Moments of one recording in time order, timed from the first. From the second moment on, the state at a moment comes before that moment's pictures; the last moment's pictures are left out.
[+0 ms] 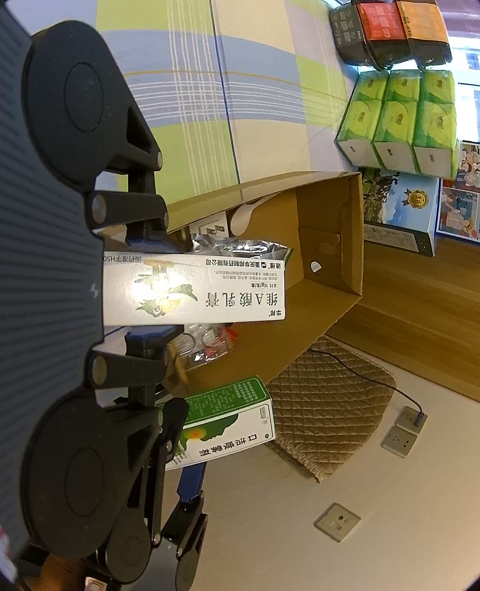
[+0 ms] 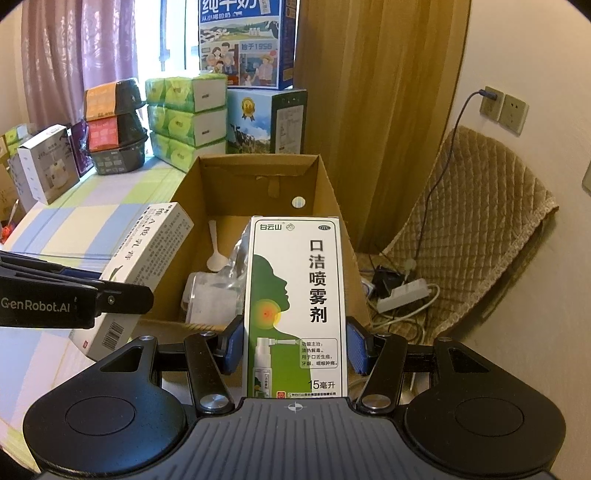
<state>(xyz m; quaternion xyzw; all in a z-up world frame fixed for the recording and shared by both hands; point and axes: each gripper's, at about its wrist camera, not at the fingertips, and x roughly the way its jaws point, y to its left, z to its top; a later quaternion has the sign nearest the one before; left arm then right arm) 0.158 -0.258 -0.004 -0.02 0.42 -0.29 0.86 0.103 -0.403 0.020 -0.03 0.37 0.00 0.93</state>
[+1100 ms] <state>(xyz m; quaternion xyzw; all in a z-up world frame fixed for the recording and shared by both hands) 0.246 -0.278 -0.010 -0.05 0.43 -0.27 0.86 0.192 -0.408 0.016 -0.04 0.37 0.02 0.93</state>
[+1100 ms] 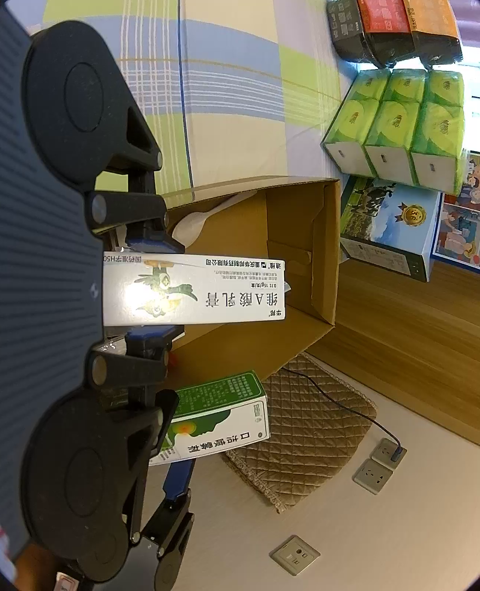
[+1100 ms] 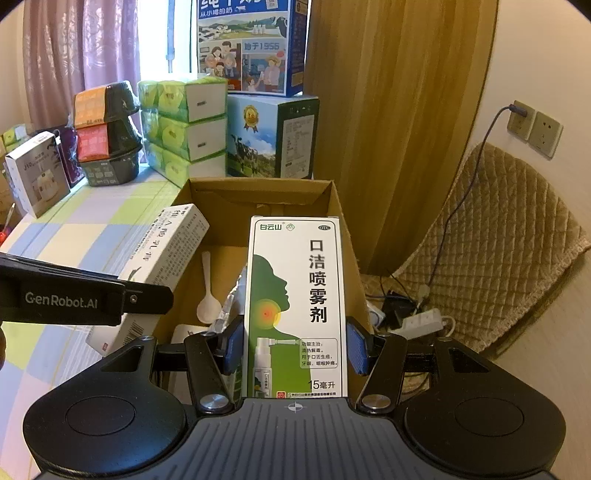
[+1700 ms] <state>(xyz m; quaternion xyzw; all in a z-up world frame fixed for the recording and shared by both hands) 0.259 -0.286 -0.013 -0.05 0.43 -0.27 0.86 0.206 -0.411 0.014 -0.04 0.37 0.02 0.93</state>
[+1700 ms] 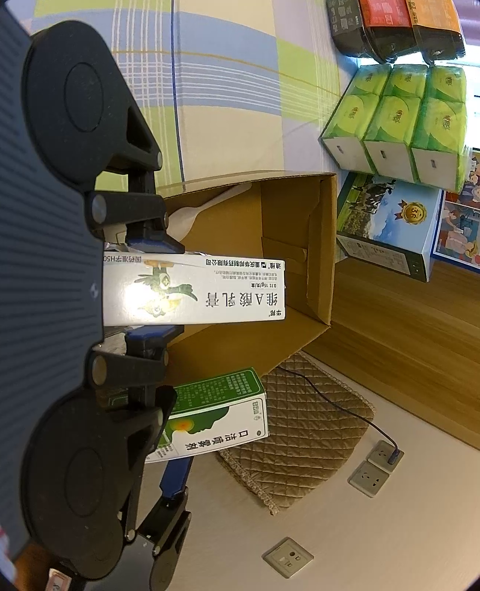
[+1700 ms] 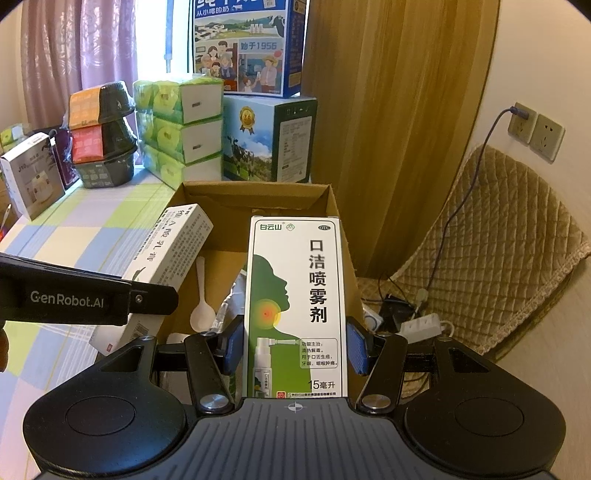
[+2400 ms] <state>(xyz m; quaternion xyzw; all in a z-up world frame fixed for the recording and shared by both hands) 0.275 -0.270 -0.011 -0.06 0.42 -0.25 0.87 0.217 -0.415 0.012 -0.03 0.37 0.02 0.93</state>
